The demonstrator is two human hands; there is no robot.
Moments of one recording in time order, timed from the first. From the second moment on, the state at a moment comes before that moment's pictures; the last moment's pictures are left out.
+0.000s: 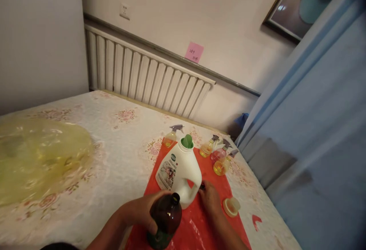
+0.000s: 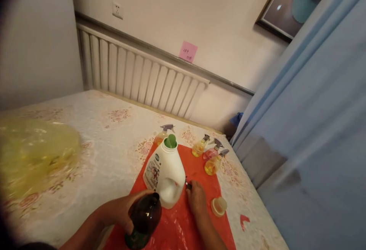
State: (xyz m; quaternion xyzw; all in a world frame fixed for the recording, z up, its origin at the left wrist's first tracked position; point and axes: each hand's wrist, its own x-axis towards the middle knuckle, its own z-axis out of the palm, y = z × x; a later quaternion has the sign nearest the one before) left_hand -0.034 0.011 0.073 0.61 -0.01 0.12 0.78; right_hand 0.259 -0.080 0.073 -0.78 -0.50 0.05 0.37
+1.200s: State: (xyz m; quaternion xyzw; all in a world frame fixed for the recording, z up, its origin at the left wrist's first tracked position) left_hand -0.051 0.022 0.062 0.63 -0.02 0.10 0.77; right_hand 0.170 -0.021 0.136 -0.67 -0.46 0.24 0.53
